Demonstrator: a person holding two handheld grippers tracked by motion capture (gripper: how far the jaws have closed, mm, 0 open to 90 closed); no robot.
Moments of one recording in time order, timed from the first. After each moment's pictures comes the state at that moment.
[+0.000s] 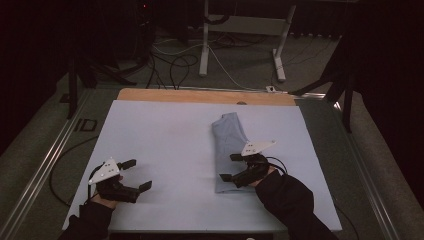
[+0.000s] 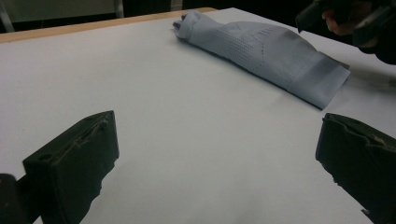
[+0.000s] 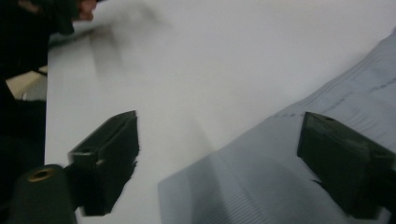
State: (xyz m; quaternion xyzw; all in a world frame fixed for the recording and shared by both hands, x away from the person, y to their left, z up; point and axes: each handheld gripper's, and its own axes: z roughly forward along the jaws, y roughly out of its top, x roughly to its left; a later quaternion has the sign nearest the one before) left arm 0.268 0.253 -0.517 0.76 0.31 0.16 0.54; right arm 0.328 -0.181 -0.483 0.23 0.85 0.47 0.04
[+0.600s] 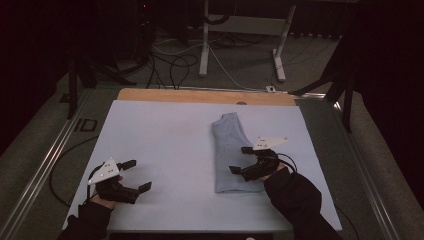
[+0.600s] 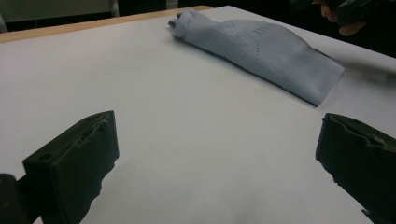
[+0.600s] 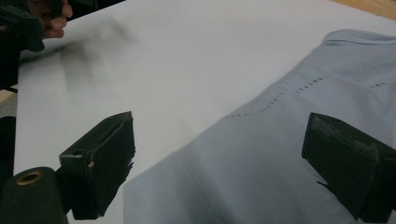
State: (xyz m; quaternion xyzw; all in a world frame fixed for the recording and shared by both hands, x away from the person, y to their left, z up) left arm 0.268 0.254 -0.516 0.77 0.31 0.15 0.54; right arm 0.335 -0.207 -0.475 0.26 0.83 0.48 0.08
